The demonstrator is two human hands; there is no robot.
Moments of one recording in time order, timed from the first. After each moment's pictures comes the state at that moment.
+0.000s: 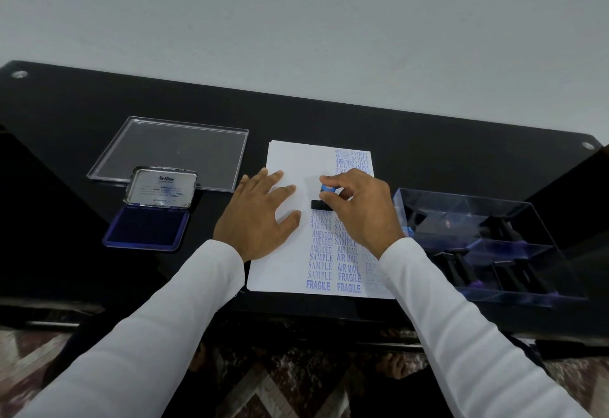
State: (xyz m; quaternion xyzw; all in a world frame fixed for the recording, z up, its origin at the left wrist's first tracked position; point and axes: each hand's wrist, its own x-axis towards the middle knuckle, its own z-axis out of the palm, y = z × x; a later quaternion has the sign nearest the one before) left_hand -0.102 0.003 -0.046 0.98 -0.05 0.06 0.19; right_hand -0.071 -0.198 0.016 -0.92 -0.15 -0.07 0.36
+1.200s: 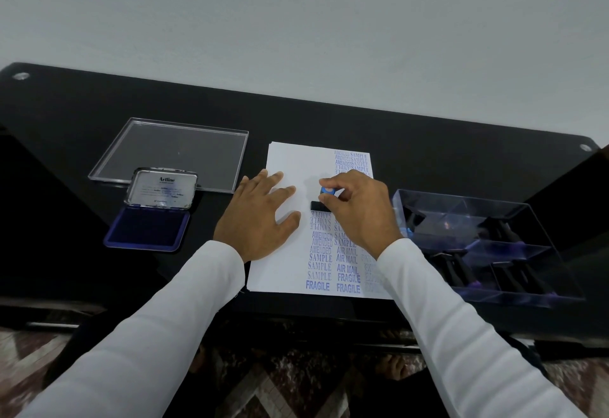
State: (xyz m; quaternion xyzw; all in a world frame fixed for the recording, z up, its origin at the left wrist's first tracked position) left_hand -0.103 0.002 -0.045 0.98 -0.04 0.06 0.19; right_hand -0.073 -0.197 0.016 -0.92 -0.14 -0.07 0.36
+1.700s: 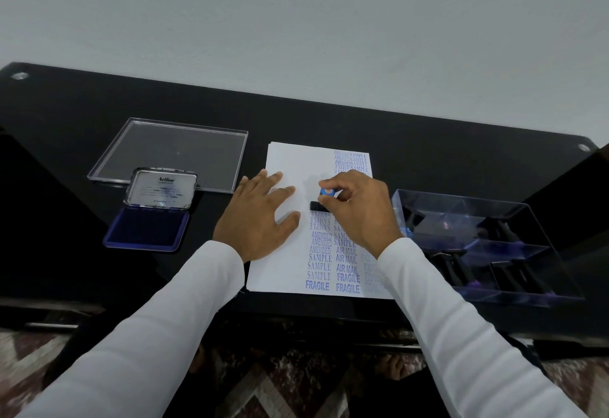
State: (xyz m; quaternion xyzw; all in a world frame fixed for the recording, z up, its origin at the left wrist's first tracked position) left_hand -0.102 0.003 -0.045 0.98 -0.05 0.06 0.19; right_hand -0.073 -0.198 0.018 -0.92 -0.14 -0.06 0.36
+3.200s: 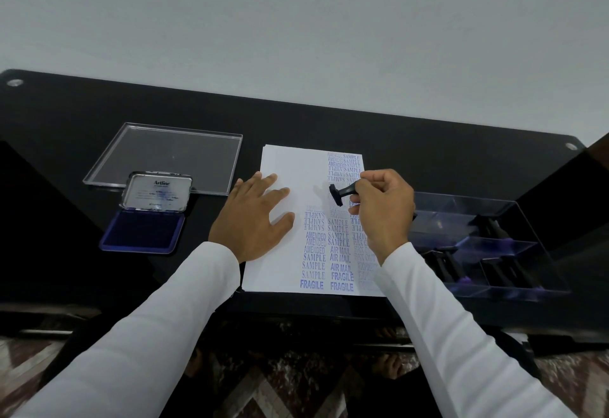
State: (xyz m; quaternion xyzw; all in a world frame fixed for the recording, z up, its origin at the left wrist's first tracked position) left_hand -0.105 0.002 -0.041 0.98 -0.05 0.07 0.19; right_hand -0.078 -0.212 0.025 -0.78 0.11 -0.13 0.60
